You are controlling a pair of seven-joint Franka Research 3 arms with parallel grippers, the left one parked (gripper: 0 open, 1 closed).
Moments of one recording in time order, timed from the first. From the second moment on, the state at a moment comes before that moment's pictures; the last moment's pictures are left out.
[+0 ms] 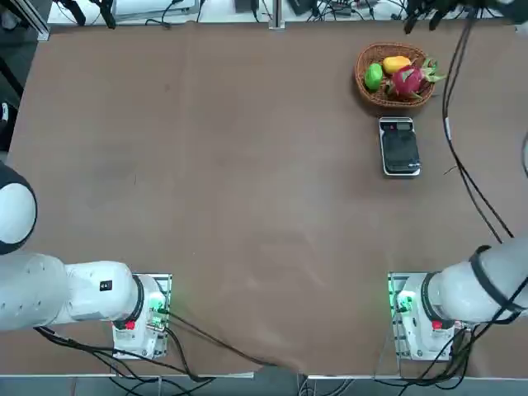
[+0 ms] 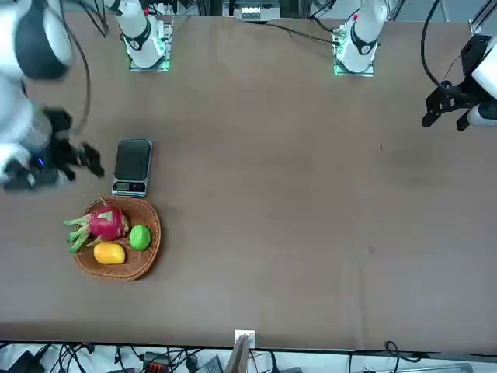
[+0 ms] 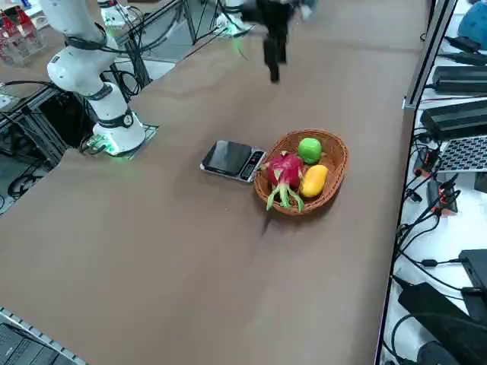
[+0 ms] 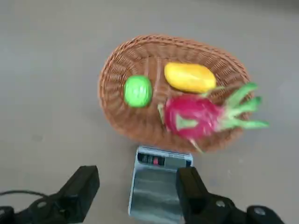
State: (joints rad) arm 0.07 0.27 0.01 -1.62 0.02 1.92 -0.05
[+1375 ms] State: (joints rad) arm 0.12 0.64 0.02 -1.60 -0.07 2.34 -0.05
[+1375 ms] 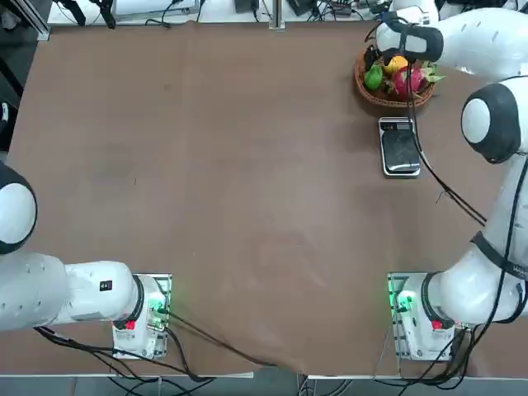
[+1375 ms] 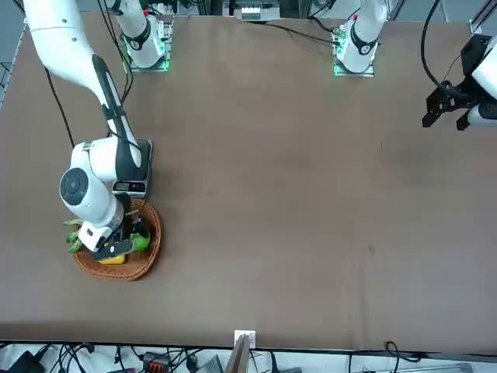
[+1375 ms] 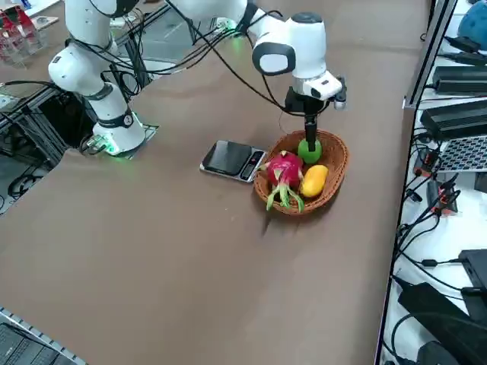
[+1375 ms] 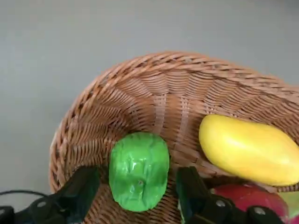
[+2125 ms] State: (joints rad) arm 0.12 0.68 0.02 -1.60 -0.07 2.35 -0.04
